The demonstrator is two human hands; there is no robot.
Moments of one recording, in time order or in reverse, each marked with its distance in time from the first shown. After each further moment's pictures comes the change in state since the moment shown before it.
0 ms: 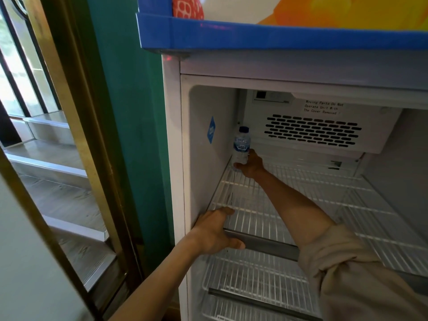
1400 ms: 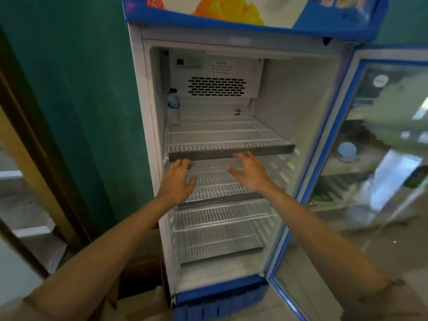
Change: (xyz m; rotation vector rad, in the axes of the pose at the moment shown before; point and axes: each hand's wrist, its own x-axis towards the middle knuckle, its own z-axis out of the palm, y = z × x) left_hand -0.142 -0.024 0.045 0.033 0.354 0.545; right_hand -0.441 -0.017 -0.047 -0.447 0.302 0.071
